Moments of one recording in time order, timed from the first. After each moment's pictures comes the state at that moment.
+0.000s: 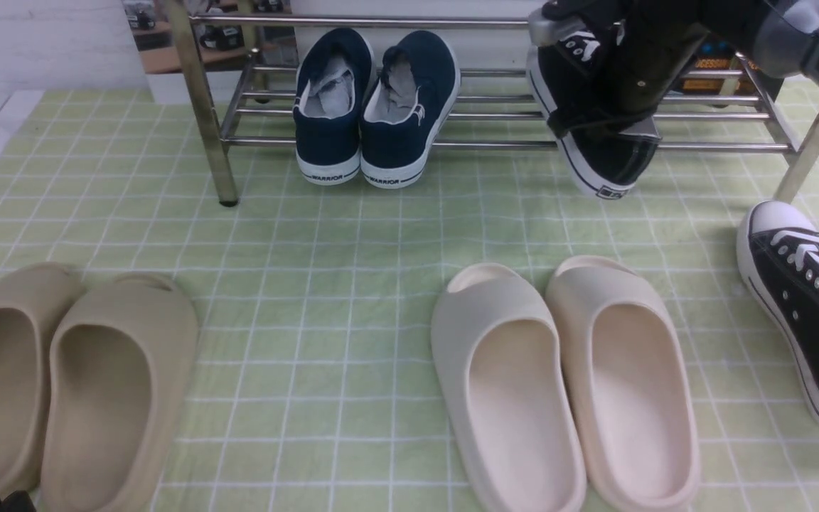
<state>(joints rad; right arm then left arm) 0.31 2.23 -2.22 -0.07 1.09 -0.14 0.02 -0.01 0.03 -0.08 0.37 -0.11</state>
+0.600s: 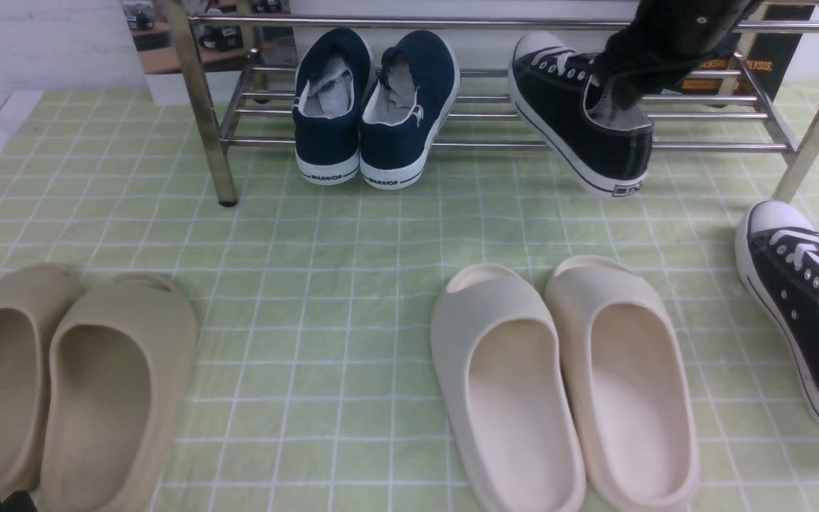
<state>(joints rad) 0.31 2.06 -2.19 -0.10 1.24 -0.13 0.02 -0.01 0.03 -0.08 0.37 -0.11</state>
